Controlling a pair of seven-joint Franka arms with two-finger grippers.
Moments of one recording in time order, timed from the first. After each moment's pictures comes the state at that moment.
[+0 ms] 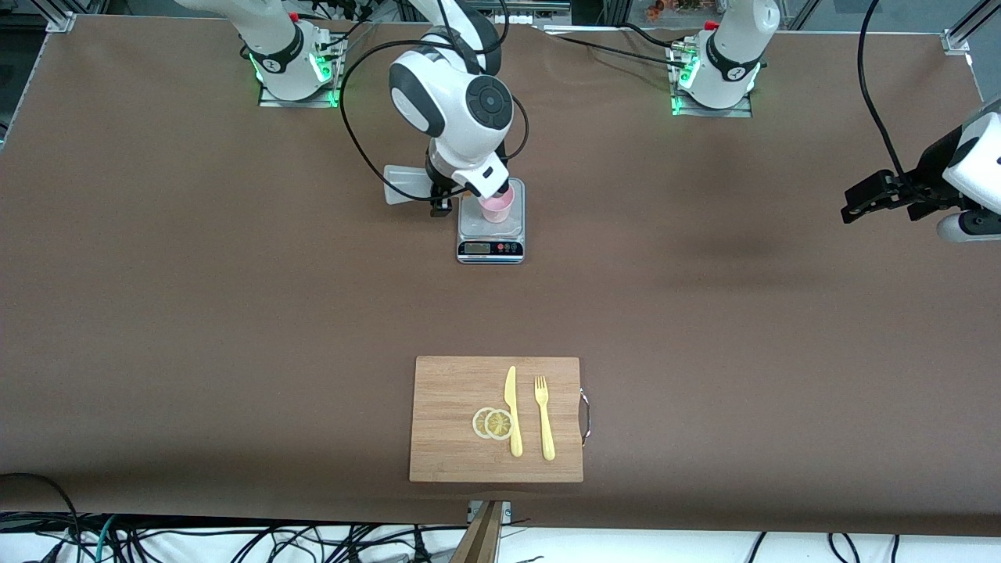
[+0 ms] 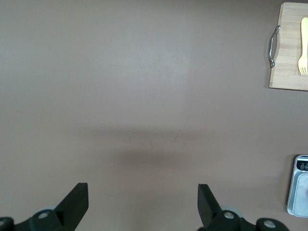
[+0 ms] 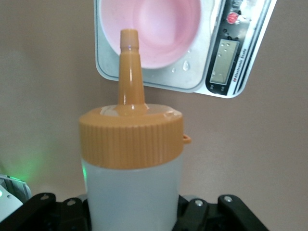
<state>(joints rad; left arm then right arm) 0.05 0.05 -0.05 -1.58 -0.02 1.60 -0.09 0.86 0.43 -0.01 -1.70 -0.16 1.77 -0.82</state>
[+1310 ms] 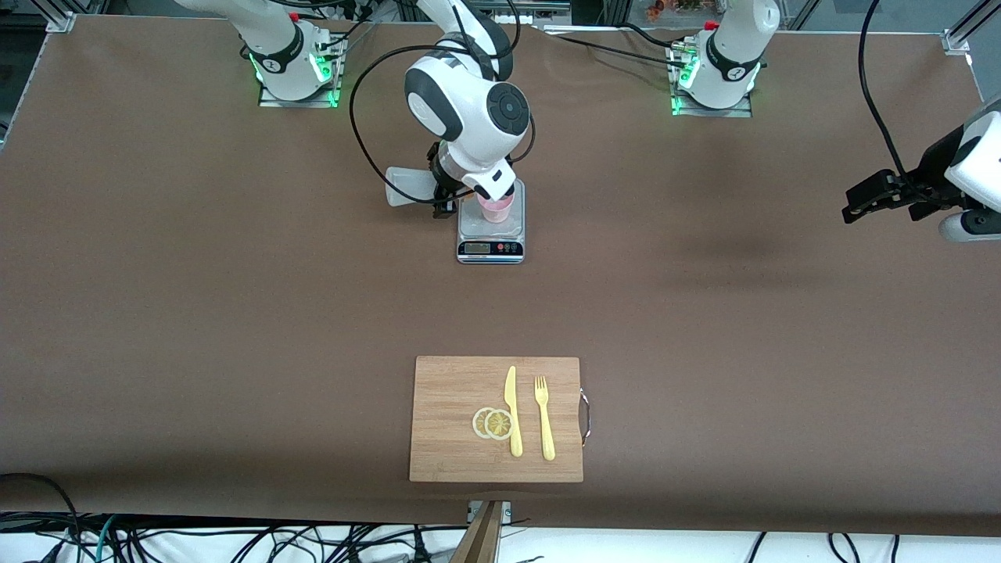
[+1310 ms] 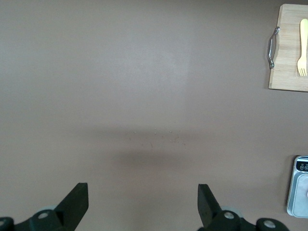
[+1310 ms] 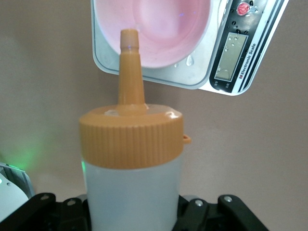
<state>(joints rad) 0.05 0.05 -0.05 -1.58 -0.02 1.60 -0.09 0.88 0.48 -0.02 -1.65 -0.20 1.71 -0.82</state>
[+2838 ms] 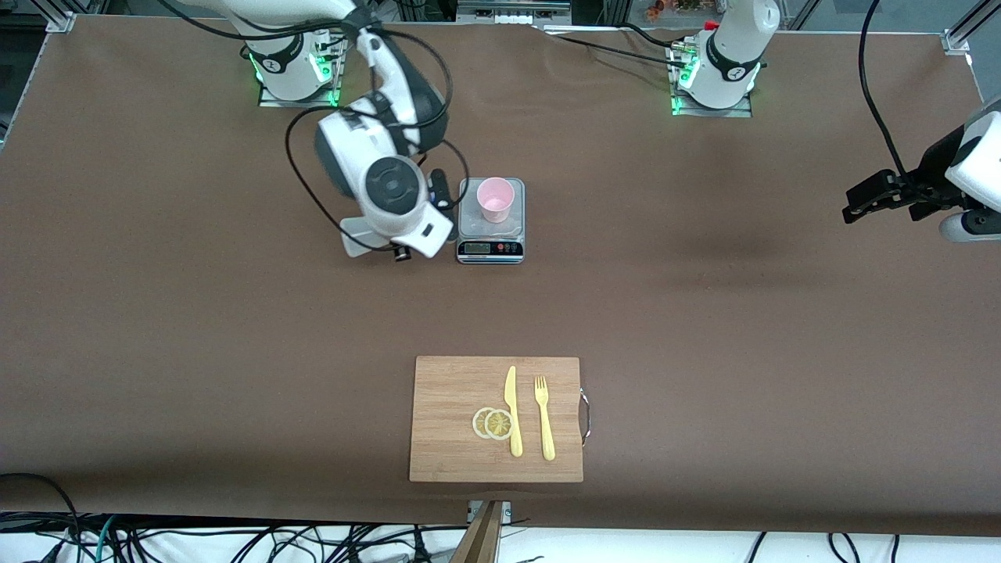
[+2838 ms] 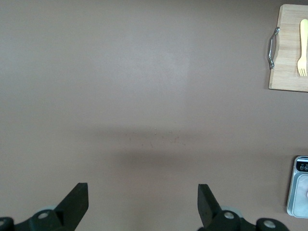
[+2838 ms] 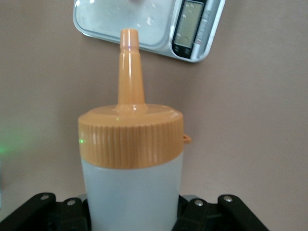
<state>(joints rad) 0.05 0.05 -0.05 -1.58 -0.02 1.60 -0.09 0.59 0.47 -0.04 -1.63 0.01 1.80 -1.28</state>
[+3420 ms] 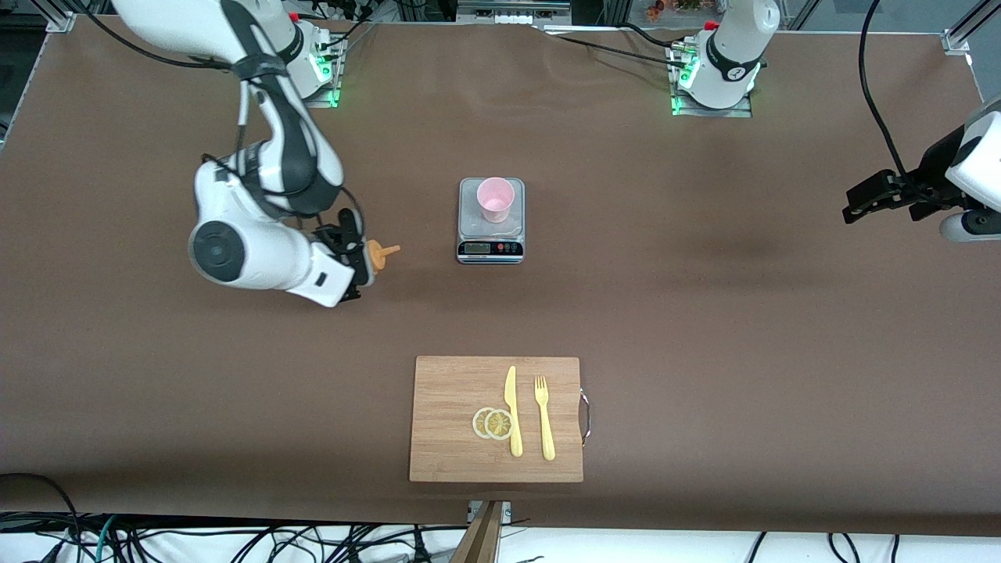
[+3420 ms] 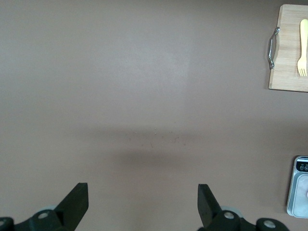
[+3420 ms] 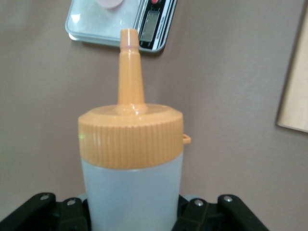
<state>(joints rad) 0.05 0.05 -0.05 -1.58 -0.02 1.60 -0.09 0.33 0.48 -0.04 -1.63 0.32 1.87 -1.65</state>
